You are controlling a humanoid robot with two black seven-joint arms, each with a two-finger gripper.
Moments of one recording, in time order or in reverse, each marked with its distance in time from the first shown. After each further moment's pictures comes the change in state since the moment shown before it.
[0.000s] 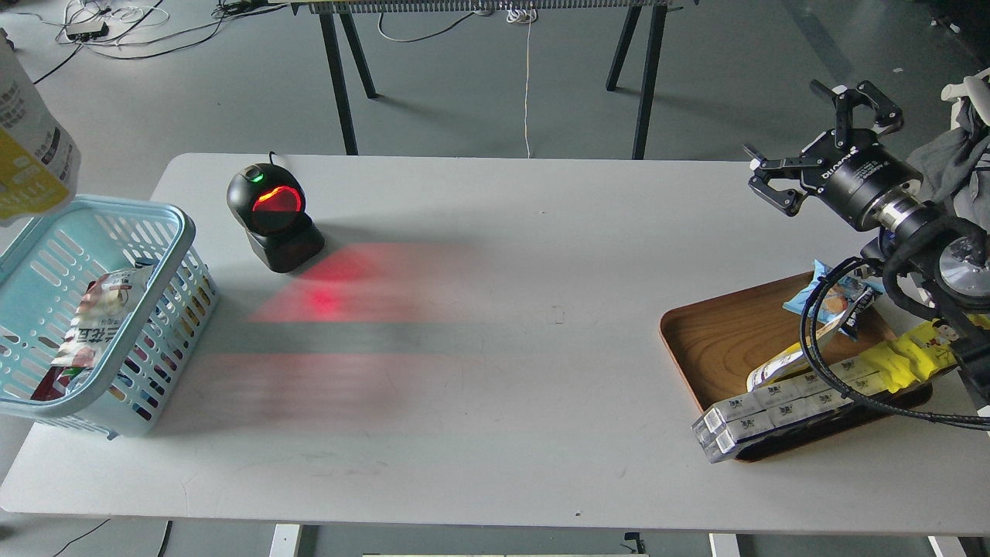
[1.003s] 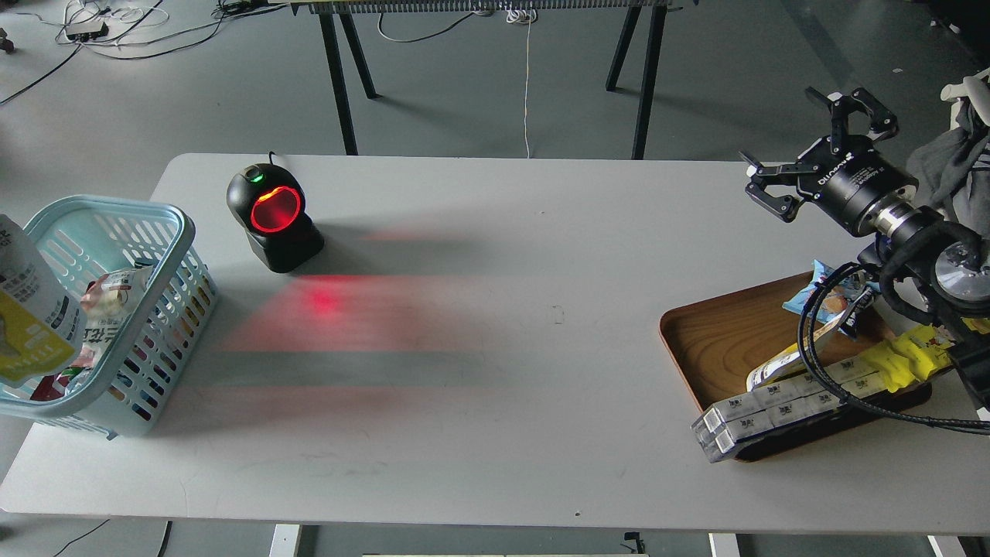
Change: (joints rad) left arm 0.002 -0.007 0.547 0.018 0.000 0.396 0.009; right arm -0.007 0.013 -0.011 -0.001 0.000 0.002 0.000
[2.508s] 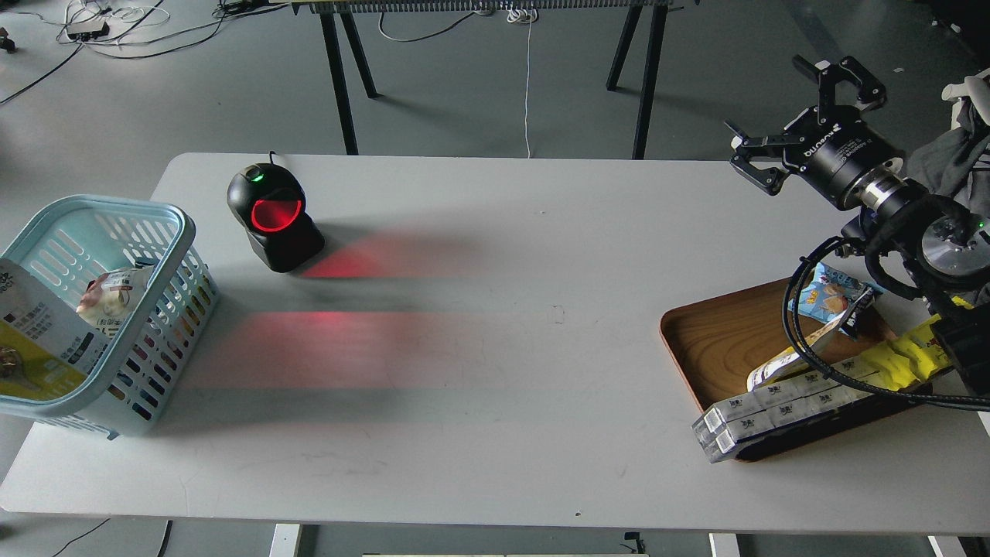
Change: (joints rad) left arm -0.390 -0.613 -0.385 0.222 -1.403 -0.127 0.184; right arm 0.074 0.024 0.011 0.000 0.000 -0.010 0.000
